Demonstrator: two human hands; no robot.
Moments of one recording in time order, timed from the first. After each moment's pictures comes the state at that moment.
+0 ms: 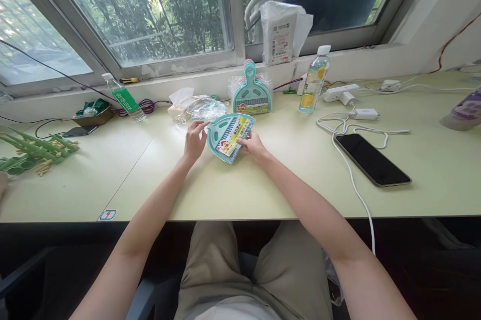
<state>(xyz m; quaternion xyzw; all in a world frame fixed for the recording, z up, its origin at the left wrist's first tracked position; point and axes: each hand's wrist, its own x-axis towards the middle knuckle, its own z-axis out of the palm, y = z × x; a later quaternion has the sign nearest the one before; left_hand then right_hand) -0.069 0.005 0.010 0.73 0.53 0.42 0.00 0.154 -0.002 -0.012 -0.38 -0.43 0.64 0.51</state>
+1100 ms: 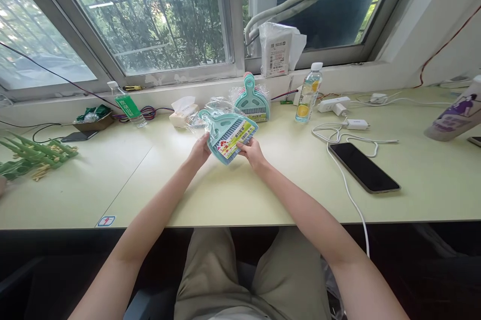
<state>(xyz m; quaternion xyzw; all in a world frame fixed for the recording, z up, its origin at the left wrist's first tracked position) -0.051 0.009 0.008 0.40 0.35 0.61 0.59 0.150 -0.006 -0.009 -0.31 -0.40 0.64 0.58</state>
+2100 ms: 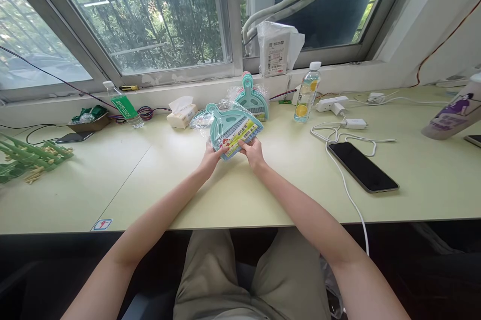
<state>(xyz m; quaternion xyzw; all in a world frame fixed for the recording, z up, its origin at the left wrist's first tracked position) -0.002 -0.025 -0.003 0.47 0.44 0.57 0.51 0.148 -0.003 -0.014 -0.33 -0.39 0.58 0.63</state>
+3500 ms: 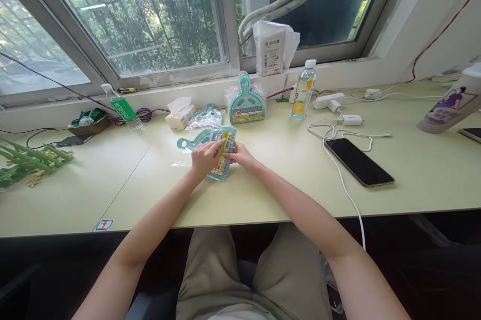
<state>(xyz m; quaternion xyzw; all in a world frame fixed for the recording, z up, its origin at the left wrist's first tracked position) -0.021 -0.037 0.012 0.78 0.51 0.36 -0.03 0.137 -0.016 -0.010 -0.32 -0.51 0.66 0.45</state>
